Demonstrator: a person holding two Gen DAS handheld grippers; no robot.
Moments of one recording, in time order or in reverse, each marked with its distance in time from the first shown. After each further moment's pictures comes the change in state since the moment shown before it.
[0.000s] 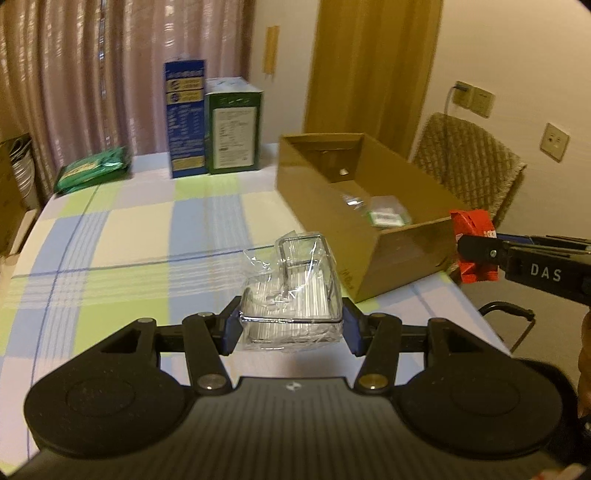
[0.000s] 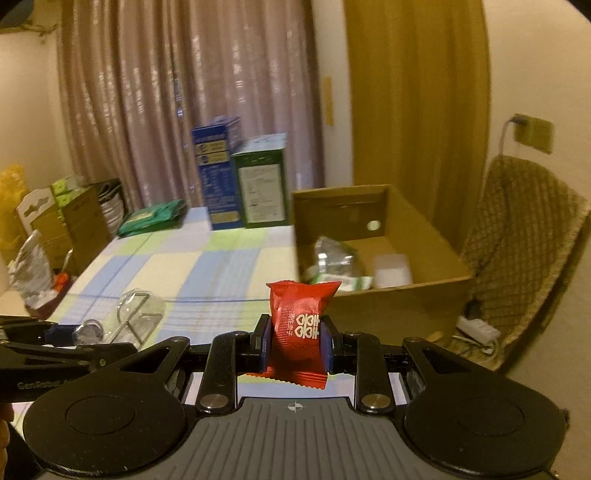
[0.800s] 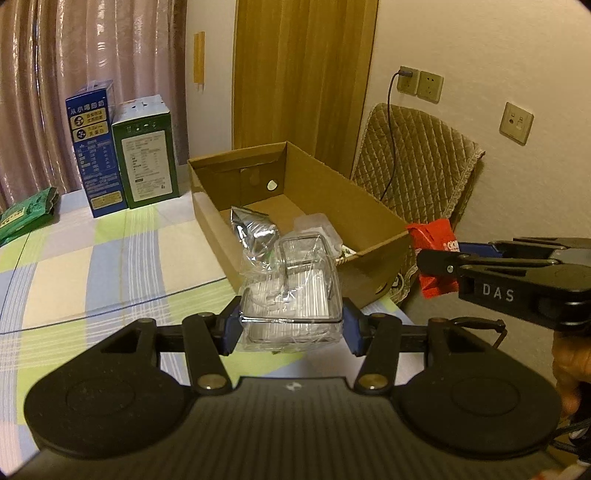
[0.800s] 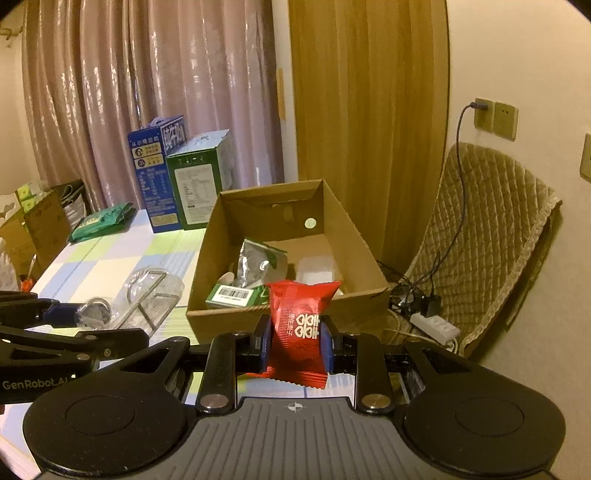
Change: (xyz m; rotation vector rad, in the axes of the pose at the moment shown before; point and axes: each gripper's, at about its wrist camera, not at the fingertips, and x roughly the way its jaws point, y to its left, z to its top) left arm 0.060 -0.093 0.049 0.106 0.003 -0.097; right arm 0.015 -0.090 0.021 0.023 0.033 -0.074
